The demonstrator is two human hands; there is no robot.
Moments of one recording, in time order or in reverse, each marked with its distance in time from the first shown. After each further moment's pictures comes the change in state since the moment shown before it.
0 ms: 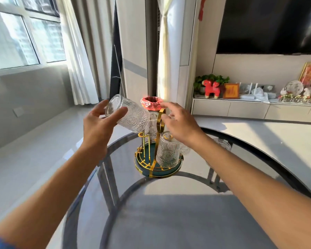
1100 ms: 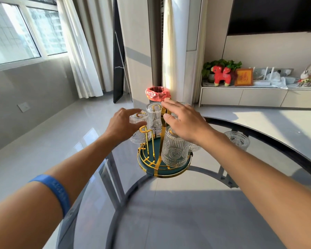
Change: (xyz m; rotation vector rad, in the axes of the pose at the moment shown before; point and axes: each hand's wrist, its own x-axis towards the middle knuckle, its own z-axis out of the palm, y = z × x) left_hand 0.065 -0.091 0.034 1.024 -0.325 0.230; right_hand 0.029 0.050 0.026 -0.229 -0.155 -0.054
